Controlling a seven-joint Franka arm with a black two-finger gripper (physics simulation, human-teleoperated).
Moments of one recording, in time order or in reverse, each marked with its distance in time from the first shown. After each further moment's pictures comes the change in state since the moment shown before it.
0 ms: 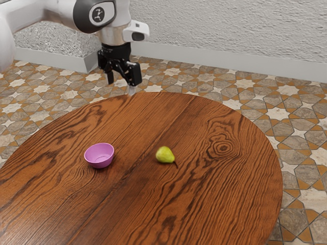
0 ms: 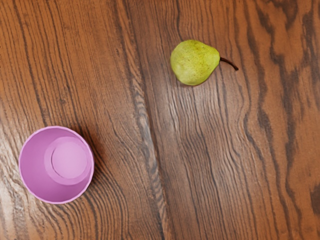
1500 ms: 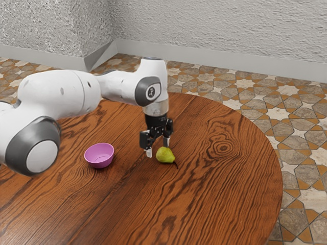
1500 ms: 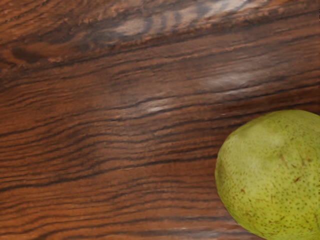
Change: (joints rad) arm -0.003 0.525 0.067 0.080 -0.292 0.229 -1.494
